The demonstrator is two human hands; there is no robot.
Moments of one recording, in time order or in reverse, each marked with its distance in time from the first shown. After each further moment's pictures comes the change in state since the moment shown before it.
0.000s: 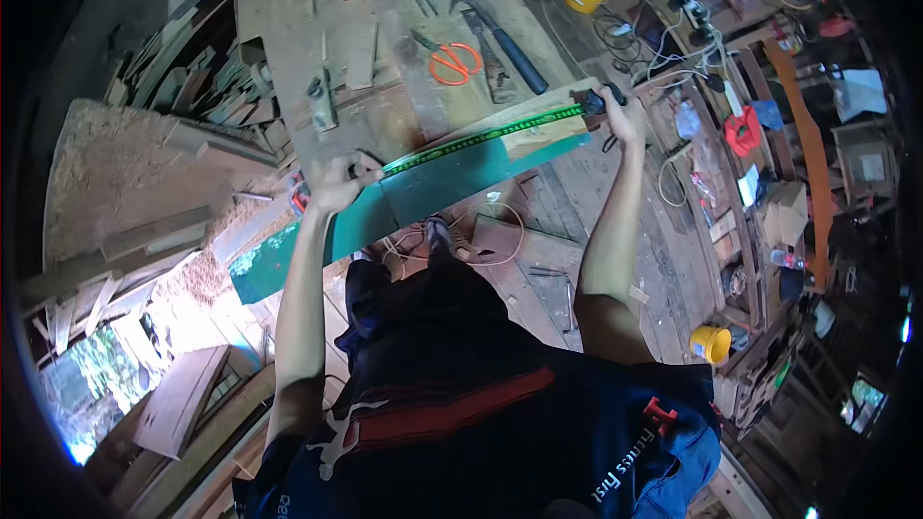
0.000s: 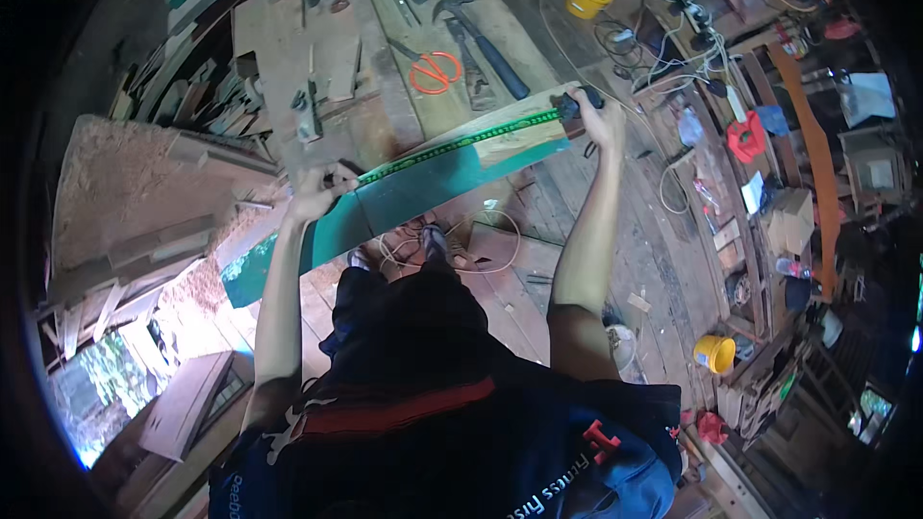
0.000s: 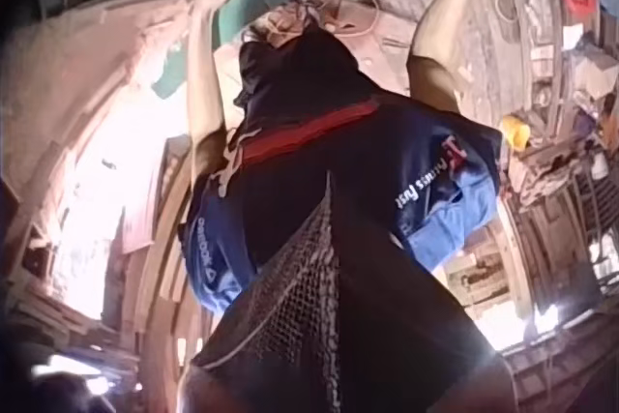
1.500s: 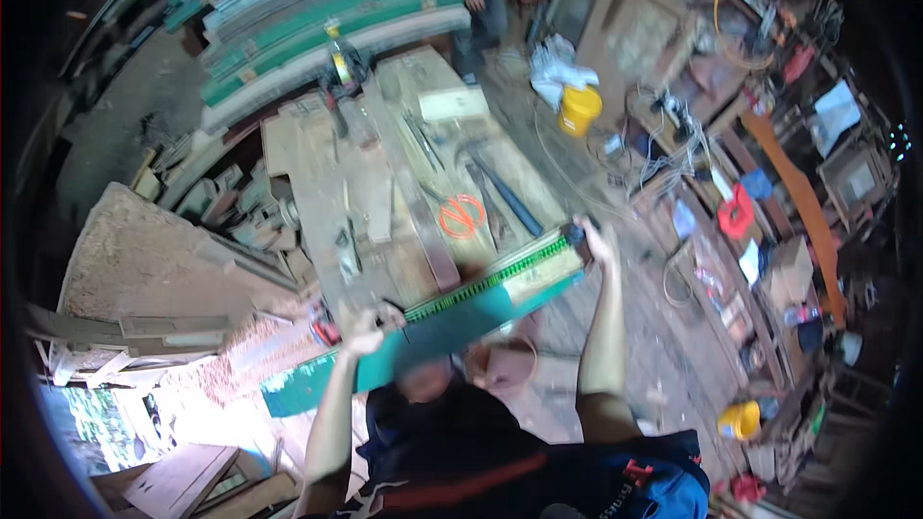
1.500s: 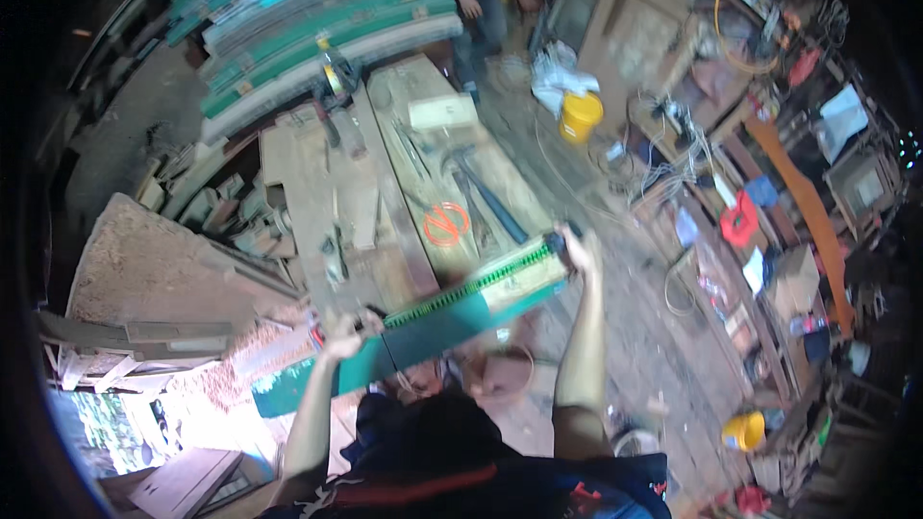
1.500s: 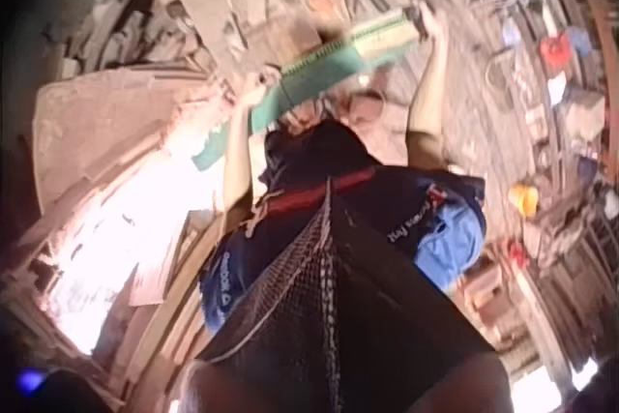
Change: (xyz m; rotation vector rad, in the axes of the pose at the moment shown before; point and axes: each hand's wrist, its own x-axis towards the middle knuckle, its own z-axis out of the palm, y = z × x) left_hand 0.003 -0.029 0.017 -0.295 -0.026 0.220; right_hand 0.031 0.031 0.045 0.165 -0.068 0.054
